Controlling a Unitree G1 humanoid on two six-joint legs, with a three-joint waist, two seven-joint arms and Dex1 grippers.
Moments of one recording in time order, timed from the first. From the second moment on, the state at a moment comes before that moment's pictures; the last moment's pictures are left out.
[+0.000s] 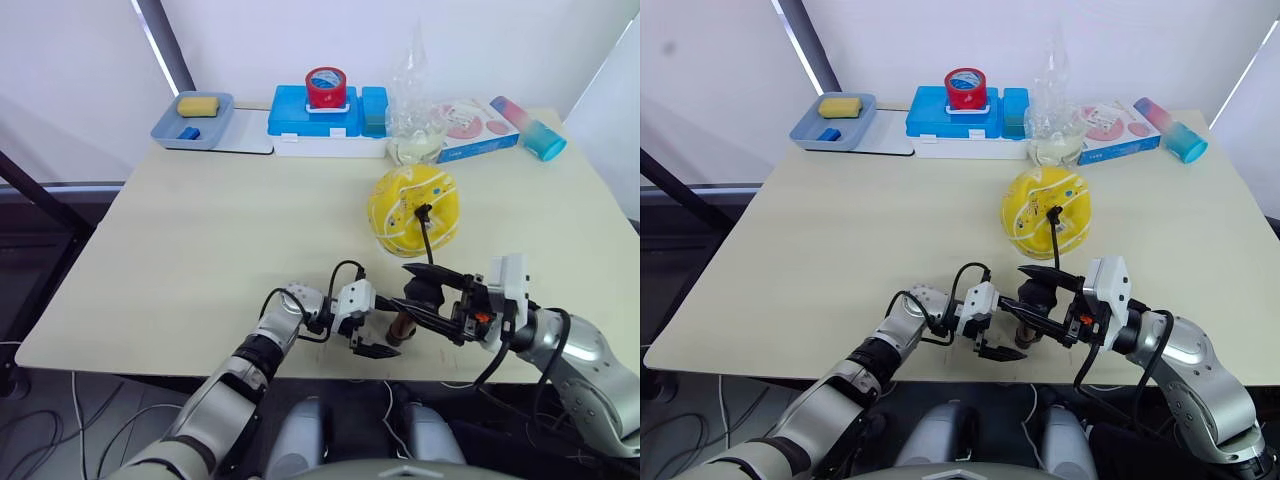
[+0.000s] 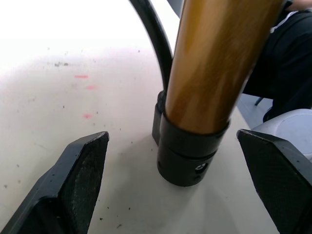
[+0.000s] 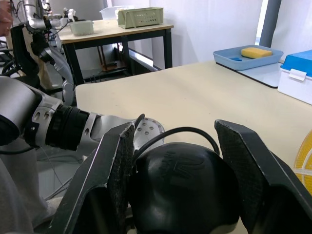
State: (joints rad) left arm -0.56 0.20 -0.43 0.76 -0.08 -0.31 -1.28; right arm 0.05 -0.55 0.02 -0.61 0.62 0.33 0.82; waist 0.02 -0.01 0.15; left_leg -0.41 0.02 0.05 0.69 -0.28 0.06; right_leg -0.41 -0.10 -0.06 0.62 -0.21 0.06
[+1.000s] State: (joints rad) left arm -0.55 0.15 -0.40 0.80 -0.02 -0.37 -1.26; right arm 0.04 -0.55 0.01 -0.61 0.63 0.34 0.80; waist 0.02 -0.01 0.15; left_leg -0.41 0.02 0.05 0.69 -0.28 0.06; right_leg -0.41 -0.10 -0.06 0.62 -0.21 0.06
